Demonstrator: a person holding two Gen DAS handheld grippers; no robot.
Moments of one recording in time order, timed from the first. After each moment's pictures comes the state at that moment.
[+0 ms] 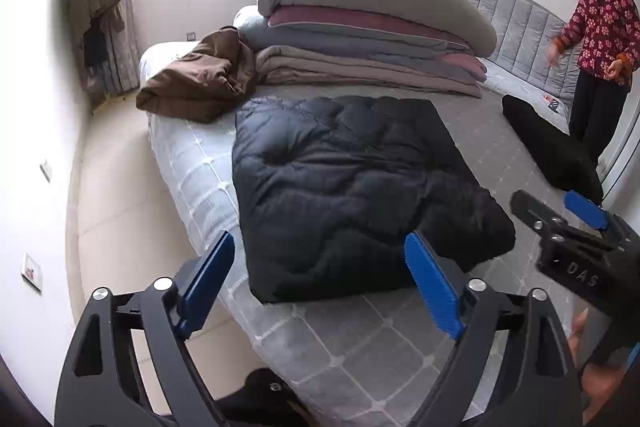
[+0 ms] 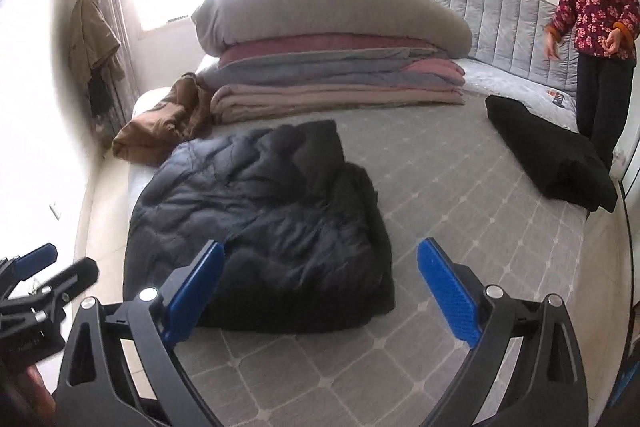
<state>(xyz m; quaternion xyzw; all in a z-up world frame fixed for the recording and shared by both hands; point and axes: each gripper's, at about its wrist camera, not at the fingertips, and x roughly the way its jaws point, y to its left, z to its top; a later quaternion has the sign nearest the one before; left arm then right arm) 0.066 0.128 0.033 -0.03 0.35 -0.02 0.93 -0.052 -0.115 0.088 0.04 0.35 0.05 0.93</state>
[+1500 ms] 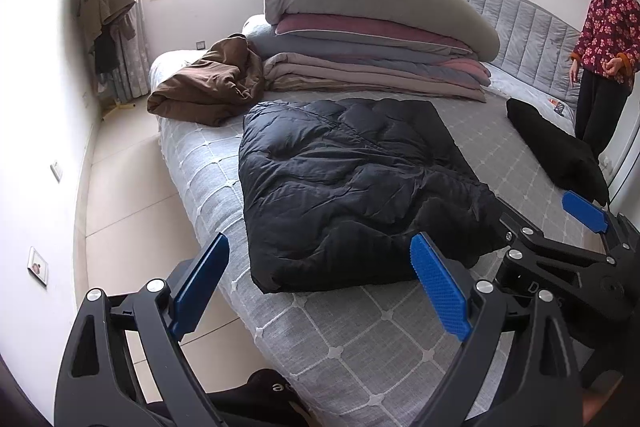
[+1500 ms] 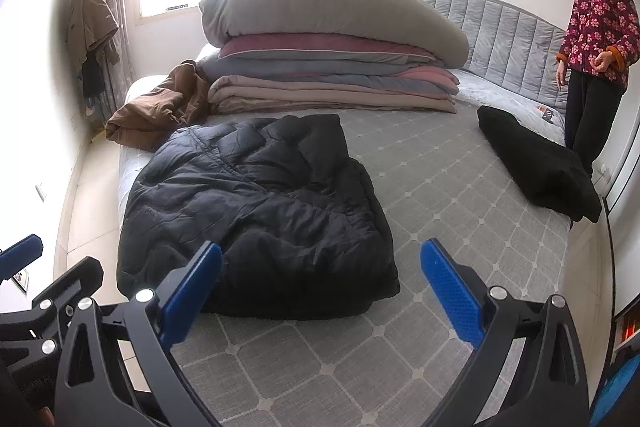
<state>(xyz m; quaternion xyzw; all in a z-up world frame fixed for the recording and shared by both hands) 0.048 0.122 0.028 -0.01 0.33 0.00 0.94 -0.064 -0.092 0.082 0.00 0.34 0.03 0.94</state>
